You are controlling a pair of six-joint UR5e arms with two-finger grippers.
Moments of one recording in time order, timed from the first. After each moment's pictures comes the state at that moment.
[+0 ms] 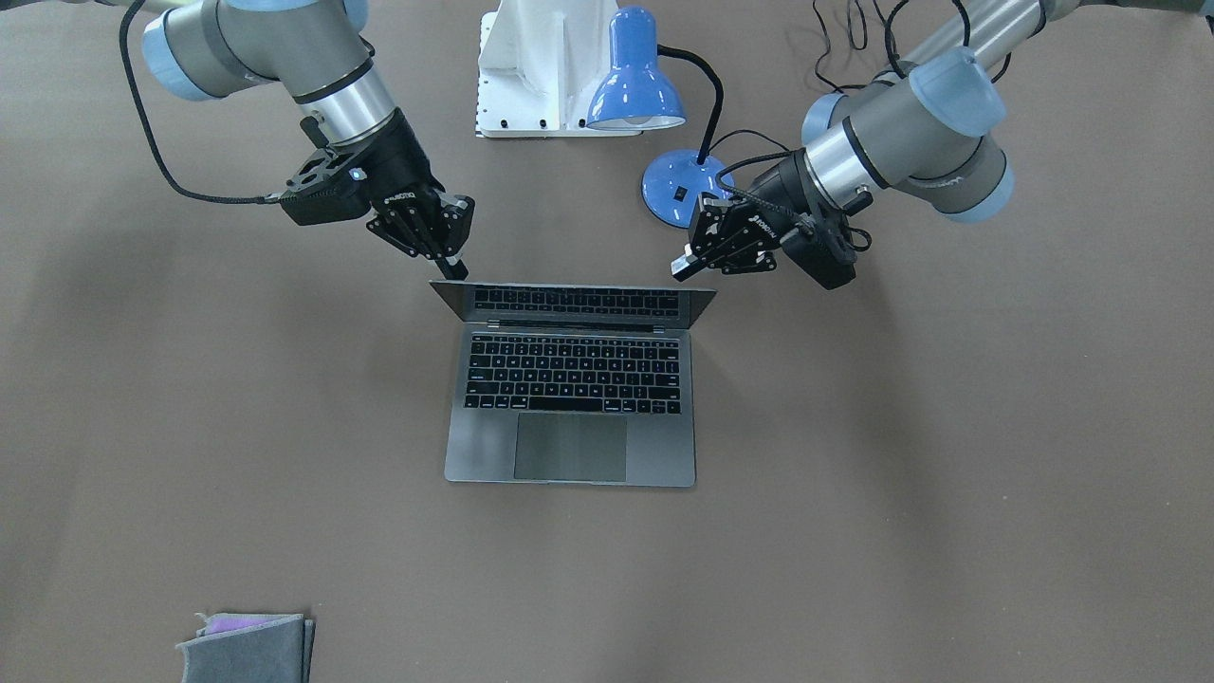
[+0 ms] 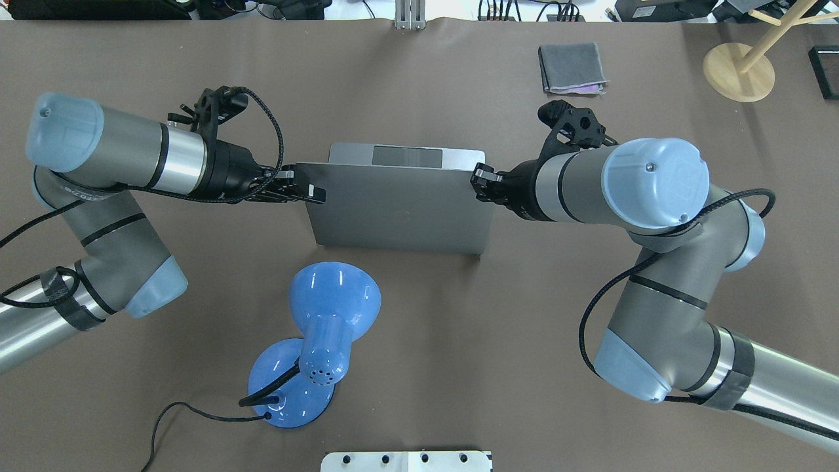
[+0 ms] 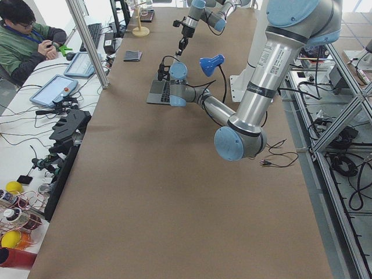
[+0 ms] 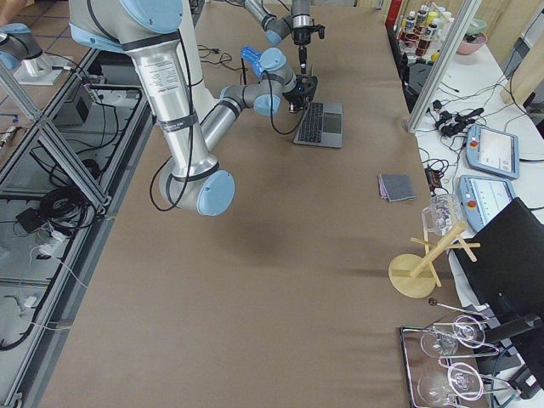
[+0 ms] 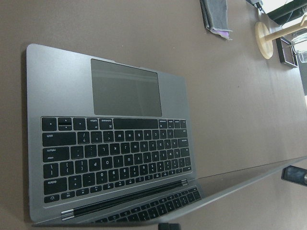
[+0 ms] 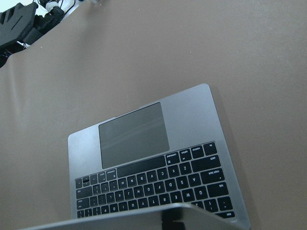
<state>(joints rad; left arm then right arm) -0.75 -2.01 -1.60 -2.67 -2.17 -1.41 0.59 -1.14 1.90 -1.15 1.71 1.61</state>
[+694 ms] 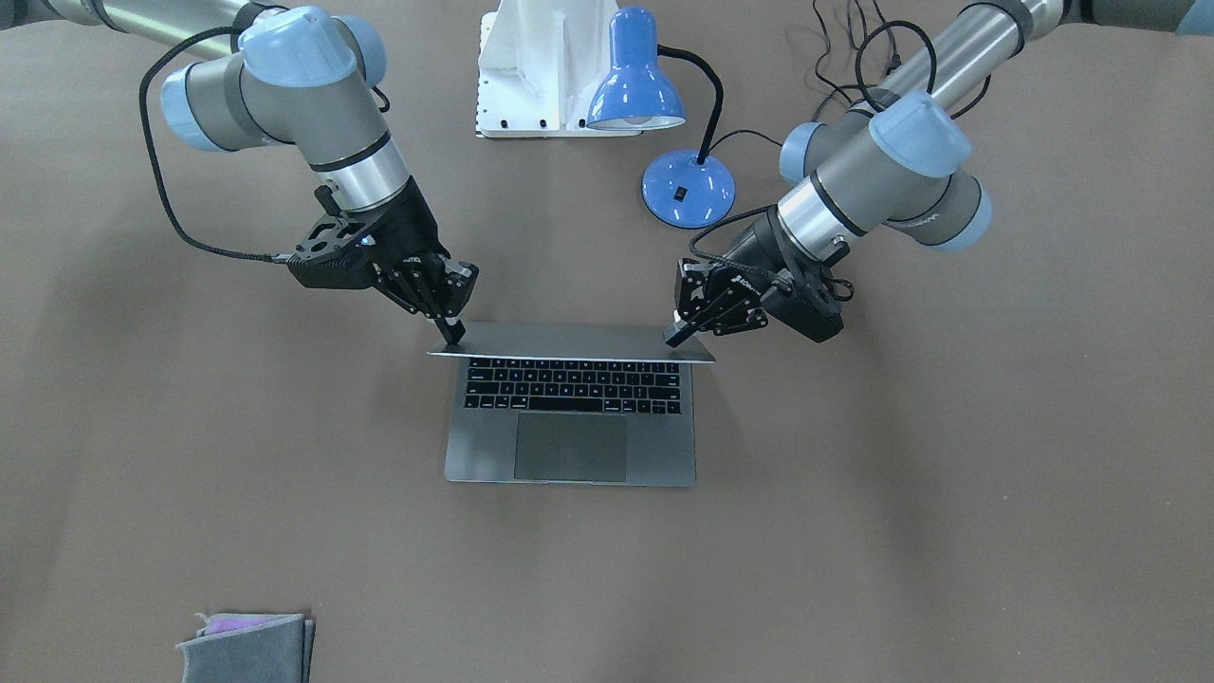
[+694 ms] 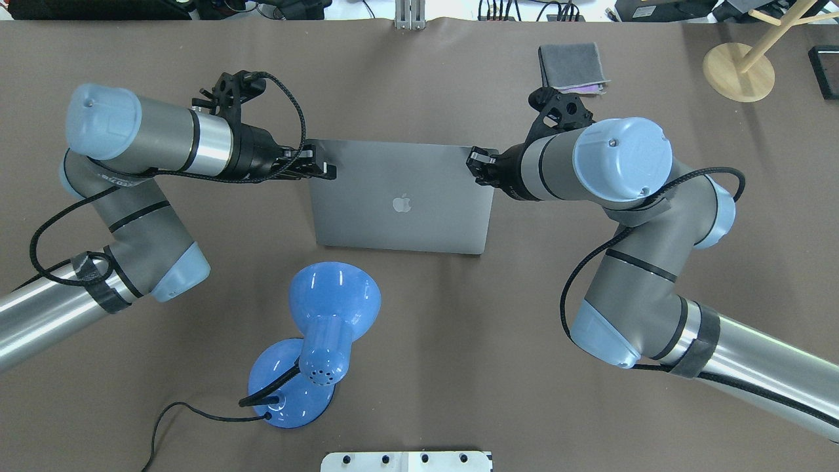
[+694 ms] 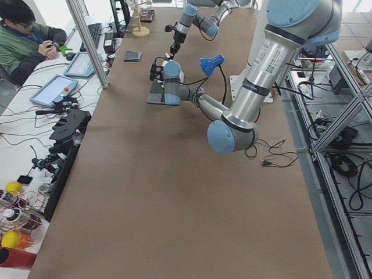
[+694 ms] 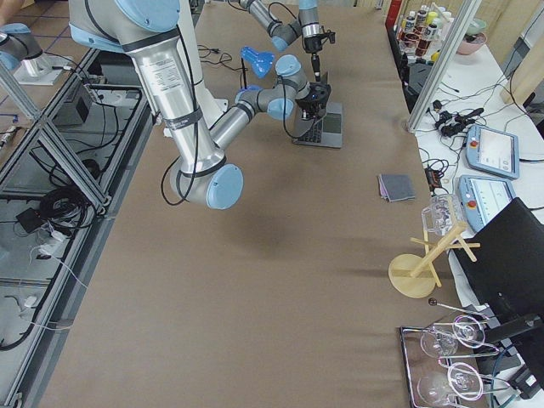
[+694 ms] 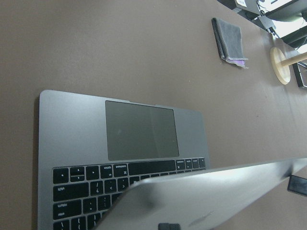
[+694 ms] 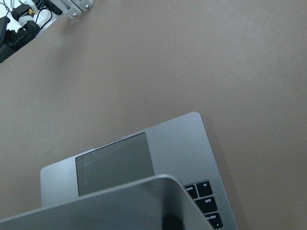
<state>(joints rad) -0.75 -2.12 -1.47 -2.56 -2.05 -1.31 0.63 -1.06 1.74 -1.14 1.71 1.60</state>
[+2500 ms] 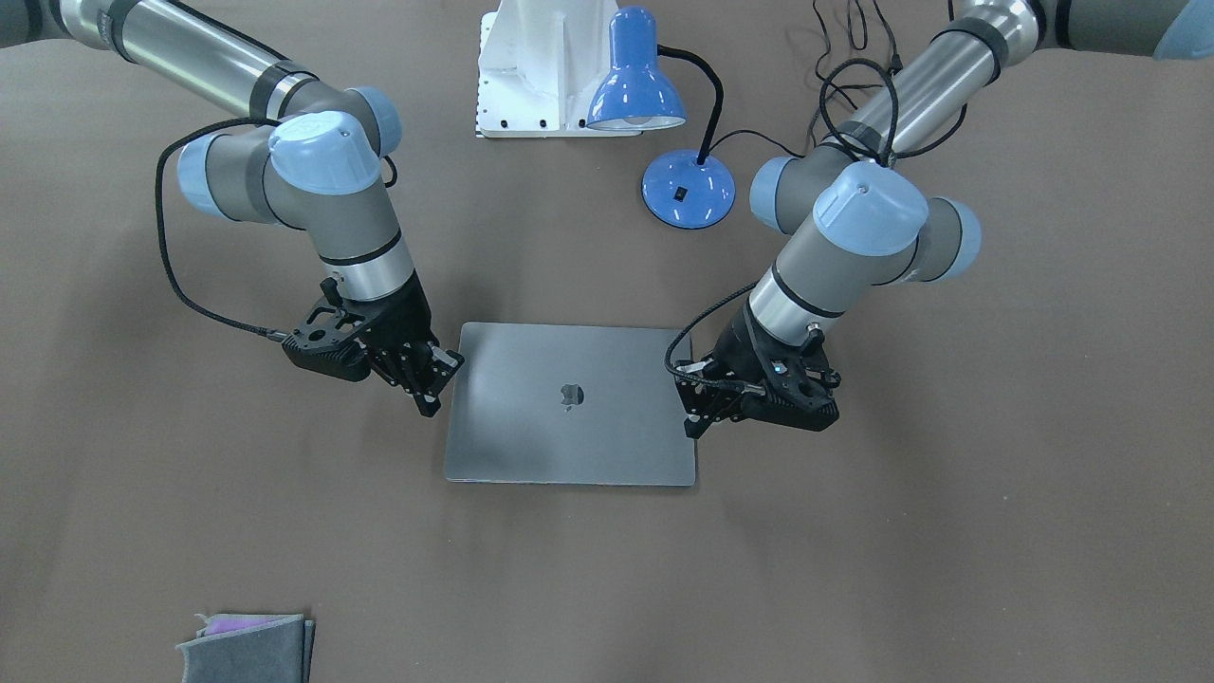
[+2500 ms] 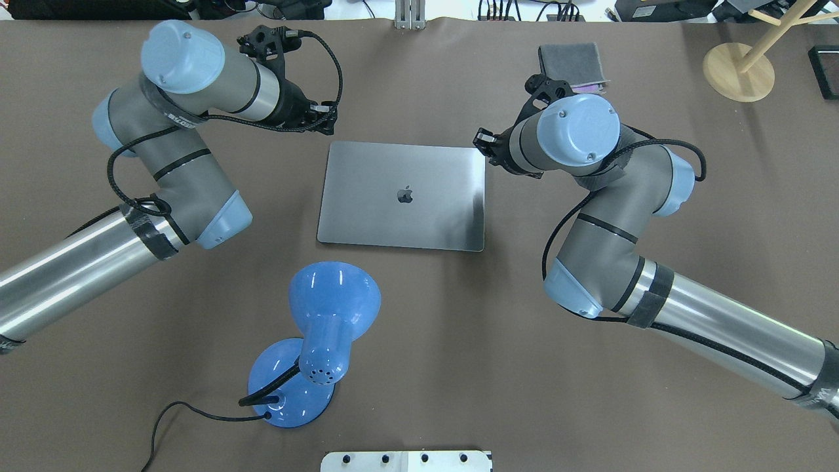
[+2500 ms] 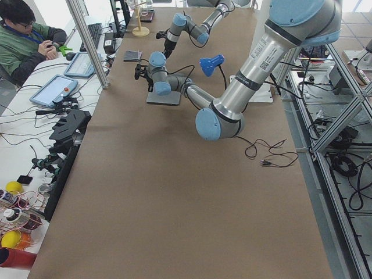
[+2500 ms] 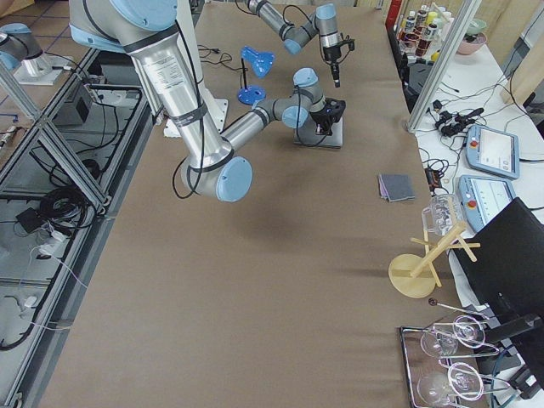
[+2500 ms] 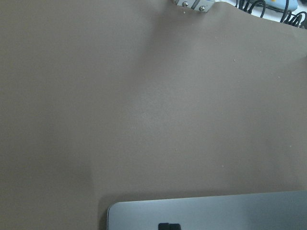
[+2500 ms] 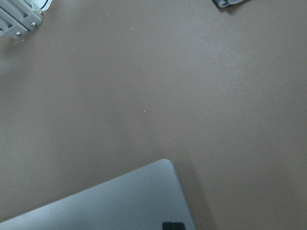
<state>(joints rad) -0.81 -2.25 -1.39 -2.19 -2.01 -1.12 0.68 -1.00 1.56 -1.18 1.69 1.59</state>
